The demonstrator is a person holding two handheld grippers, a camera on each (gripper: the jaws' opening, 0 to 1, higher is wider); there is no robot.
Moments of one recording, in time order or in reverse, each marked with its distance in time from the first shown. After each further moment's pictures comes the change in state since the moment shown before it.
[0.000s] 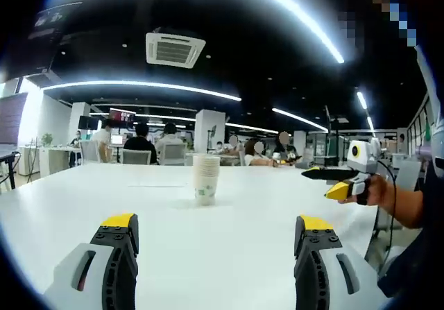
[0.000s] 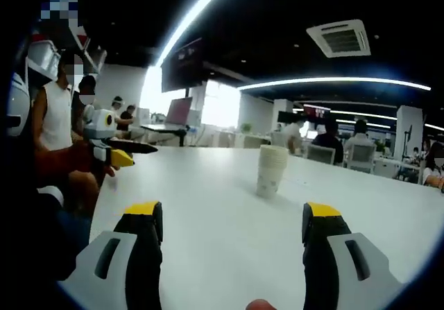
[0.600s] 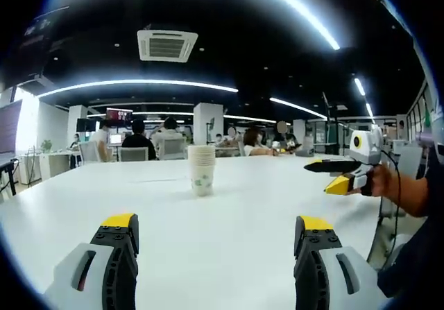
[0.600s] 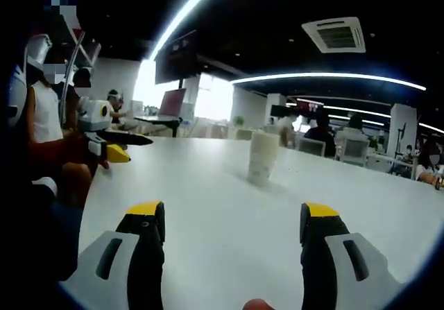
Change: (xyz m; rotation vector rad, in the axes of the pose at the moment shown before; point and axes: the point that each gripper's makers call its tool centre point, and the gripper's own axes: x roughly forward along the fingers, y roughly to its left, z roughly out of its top) left arm 0.007 -0.010 -0.018 0.050 0.047 -0.001; right arm -0.009 -0.003 -0.027 -0.006 0.044 -0.047
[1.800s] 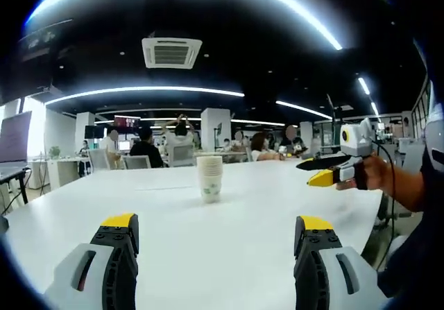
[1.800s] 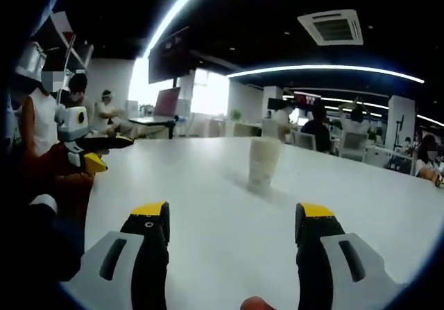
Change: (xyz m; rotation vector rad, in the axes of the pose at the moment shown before) left arm -0.041 0.004 0.023 0.022 -0.035 0.059; right arm 0.024 -0.007 0.030 0.040 0.048 -0.017
